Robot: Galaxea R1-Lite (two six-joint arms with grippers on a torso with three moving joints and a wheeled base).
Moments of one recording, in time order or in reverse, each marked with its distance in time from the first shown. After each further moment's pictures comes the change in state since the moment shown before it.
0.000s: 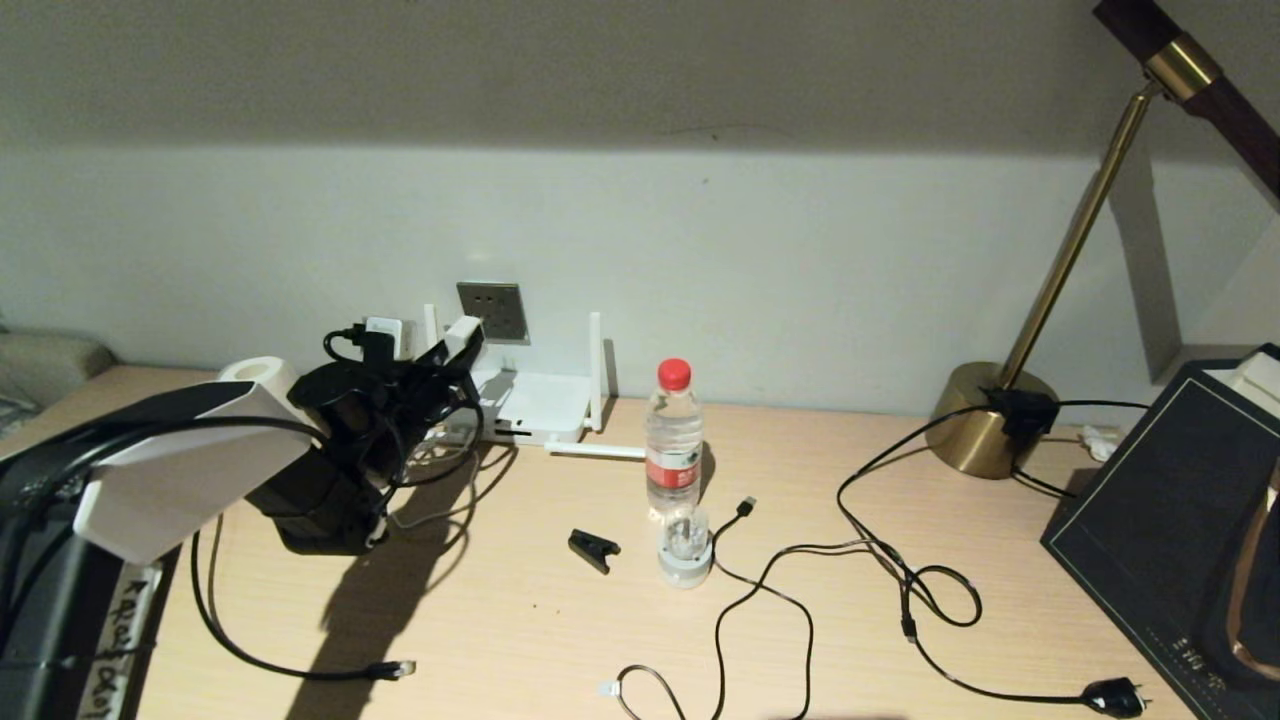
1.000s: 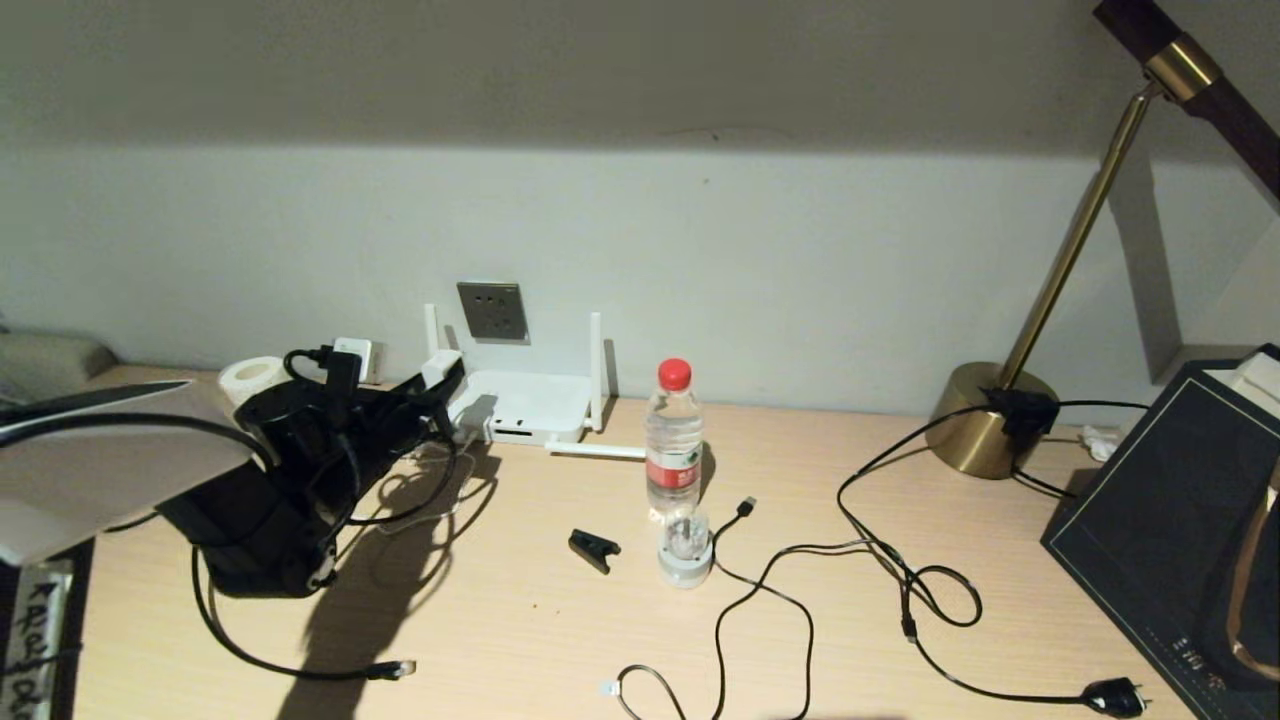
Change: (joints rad) left arm 0.027 -0.143 0.297 0.001 -0.037 0.002; right arm 0.000 0.000 0.000 0.000 0.000 0.000
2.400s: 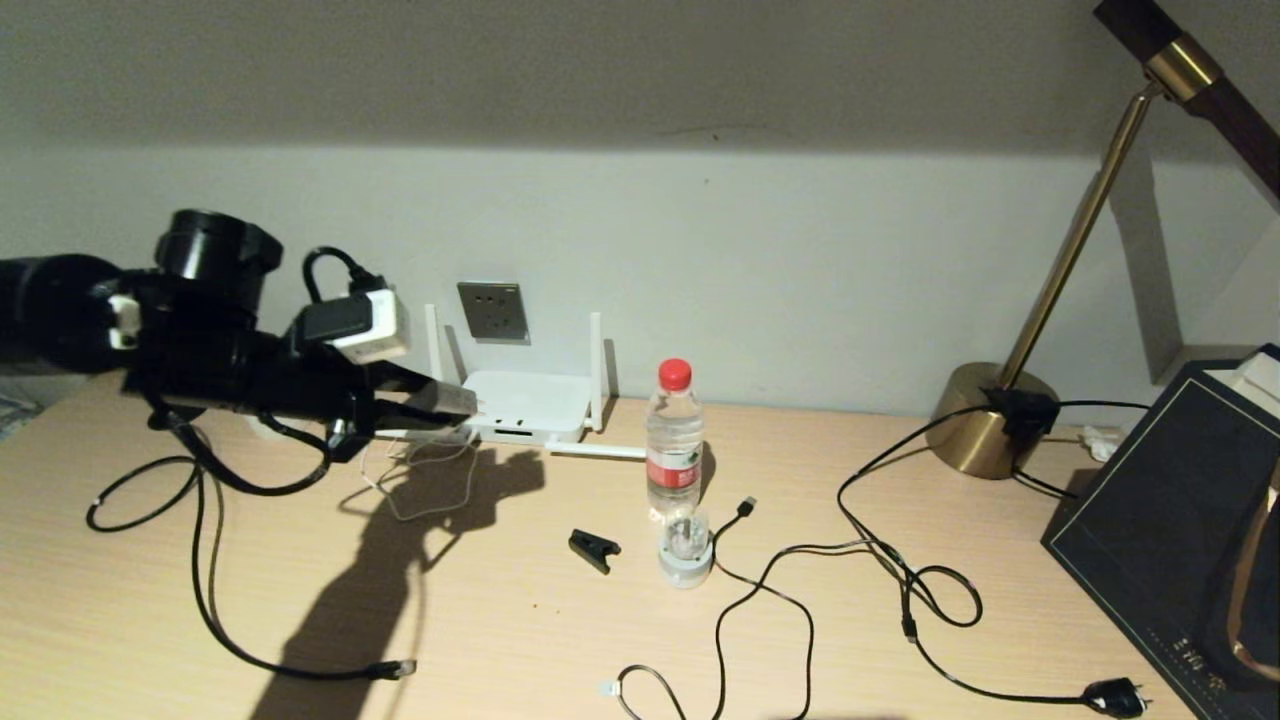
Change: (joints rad) left arm 0.036 -0.494 -0.484 1.842 -0.378 1.134; right arm 0.000 0.000 0.000 0.000 0.000 0.000
